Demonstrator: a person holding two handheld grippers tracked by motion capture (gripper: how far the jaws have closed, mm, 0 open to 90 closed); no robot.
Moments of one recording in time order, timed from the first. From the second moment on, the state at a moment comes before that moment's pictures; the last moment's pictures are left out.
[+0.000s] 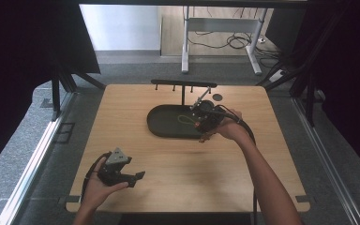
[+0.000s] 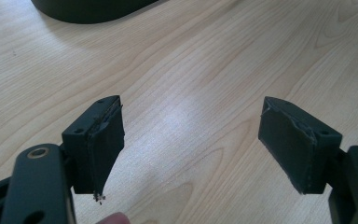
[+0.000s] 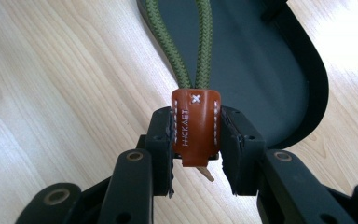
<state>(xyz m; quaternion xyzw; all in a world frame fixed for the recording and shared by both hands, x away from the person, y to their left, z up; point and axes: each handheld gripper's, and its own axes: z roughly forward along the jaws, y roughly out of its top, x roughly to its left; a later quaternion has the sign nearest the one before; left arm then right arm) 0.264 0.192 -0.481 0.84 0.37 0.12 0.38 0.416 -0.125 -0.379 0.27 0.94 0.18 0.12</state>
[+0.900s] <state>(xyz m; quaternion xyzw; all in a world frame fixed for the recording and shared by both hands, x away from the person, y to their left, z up) 0.264 0.192 -0.481 0.84 0.37 0.12 0.38 0.453 -0.128 -0.389 0.31 0.93 0.17 0.12</state>
